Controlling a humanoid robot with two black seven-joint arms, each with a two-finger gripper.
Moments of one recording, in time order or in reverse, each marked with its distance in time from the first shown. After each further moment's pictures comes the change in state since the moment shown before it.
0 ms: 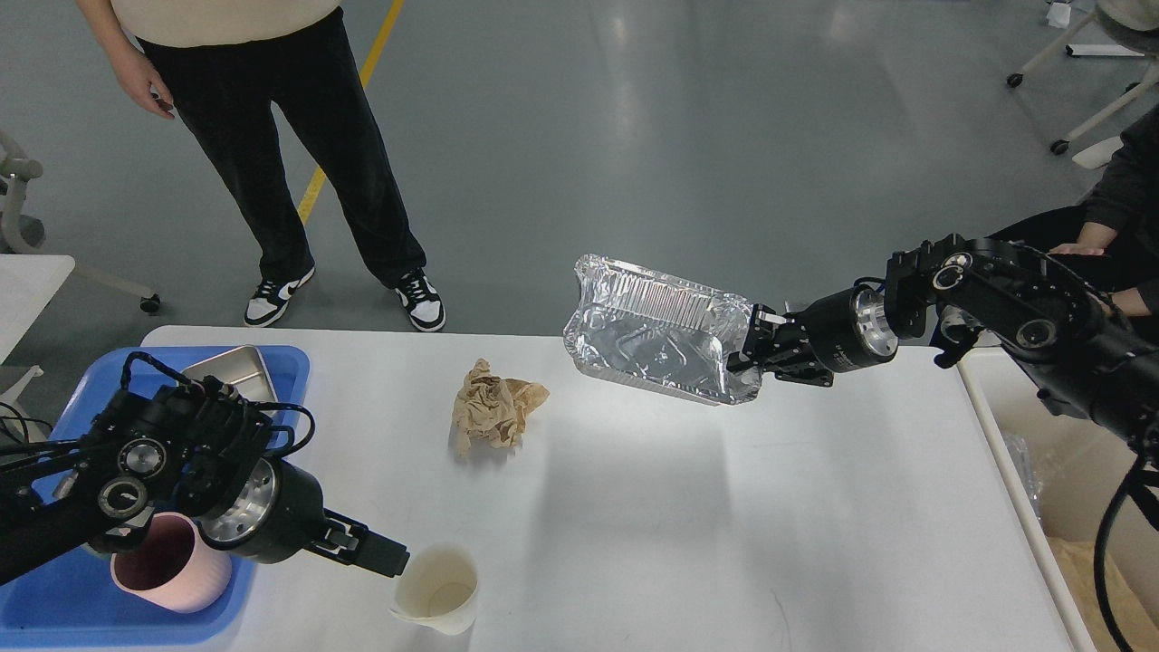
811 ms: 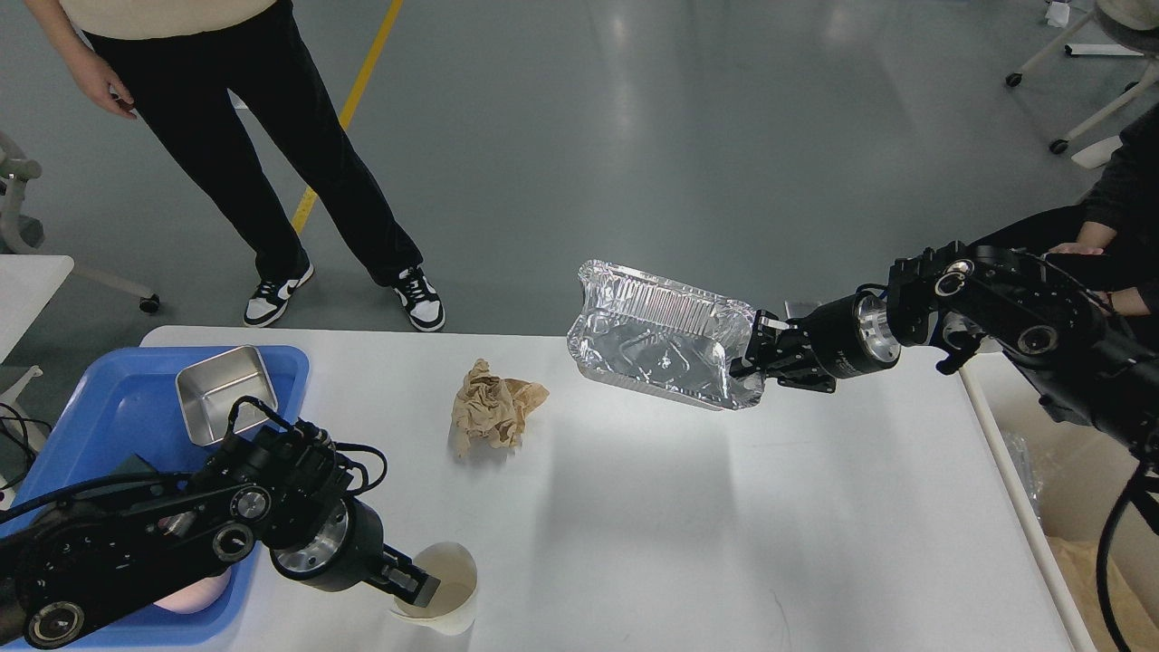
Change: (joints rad) left arm 0.015 -0.185 0.095 0.096 0.161 0.007 0.040; right arm -0.015 -0.004 0.001 0.000 0.000 -0.002 0.002
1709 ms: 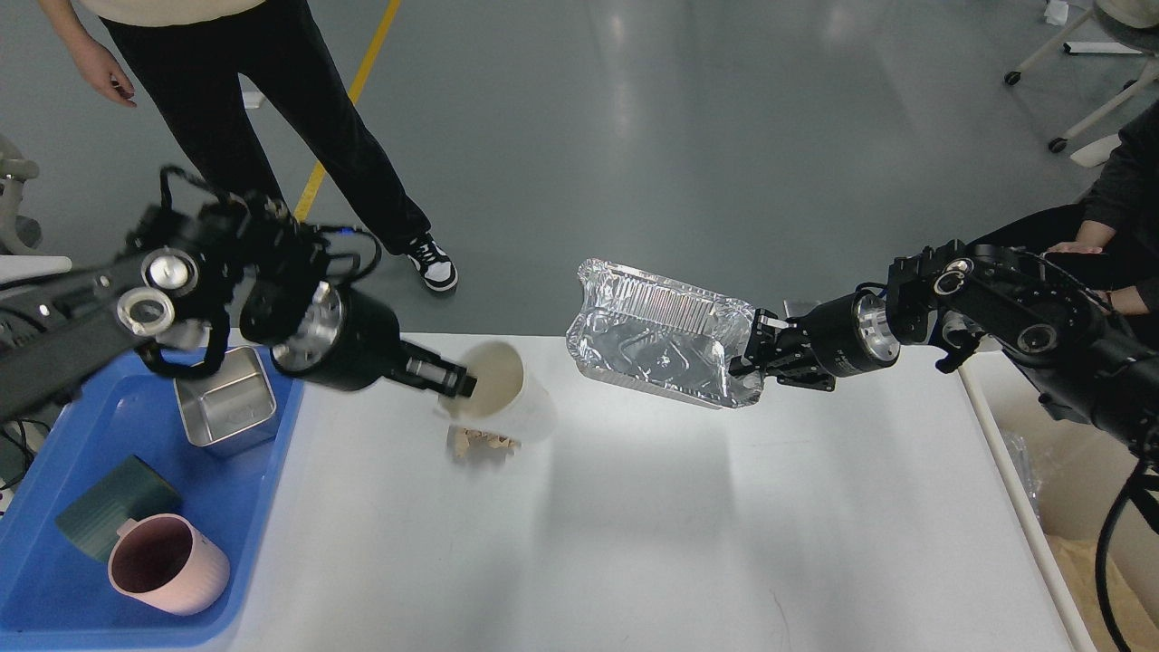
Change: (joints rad) left arm -0.591 0.078 -0.146 -0.007 -0.550 -0.048 0.031; right arm 0.002 0.002 0.000 0.000 0.000 0.000 -0.002
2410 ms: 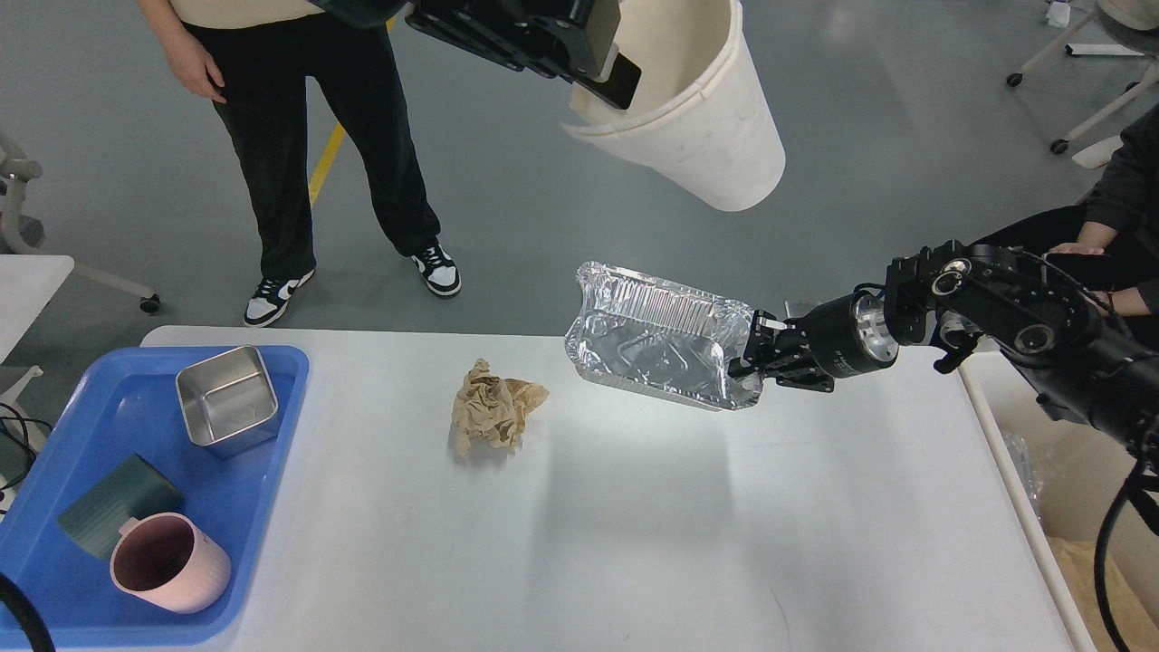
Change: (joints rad) left arm -0.784 -0.019 0.304 0.201 -0.573 0.000 -0.006; right arm 0.002 0.003 -0.002 0.000 -0.003 0.000 -0.003
